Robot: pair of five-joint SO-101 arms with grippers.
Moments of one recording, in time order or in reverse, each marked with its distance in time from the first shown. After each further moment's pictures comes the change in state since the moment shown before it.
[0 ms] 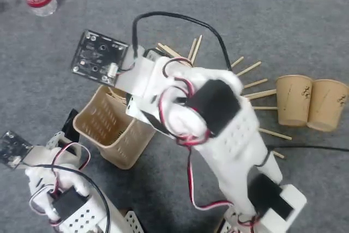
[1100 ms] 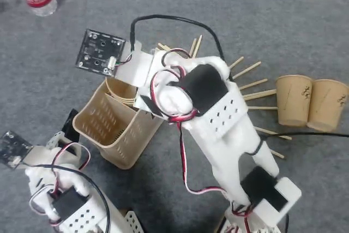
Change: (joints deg) left arm 0.0 0.0 0.0 0.0 0.0; right arm 4.0 5.2 2.9 0.0 5.6
